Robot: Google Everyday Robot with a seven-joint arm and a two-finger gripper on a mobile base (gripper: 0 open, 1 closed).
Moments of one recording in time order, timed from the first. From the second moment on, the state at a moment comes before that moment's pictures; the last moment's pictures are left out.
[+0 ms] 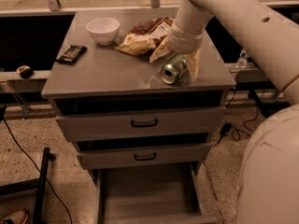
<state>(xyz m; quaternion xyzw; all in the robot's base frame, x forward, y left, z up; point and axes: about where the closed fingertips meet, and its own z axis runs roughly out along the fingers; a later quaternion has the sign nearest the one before) 0.663 -0.089 0.855 -0.97 0.20 -0.06 0.11</state>
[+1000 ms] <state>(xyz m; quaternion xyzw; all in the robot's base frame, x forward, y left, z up) 0.638 -0.101 0.875 -0.96 0.22 -0.06 0.15</state>
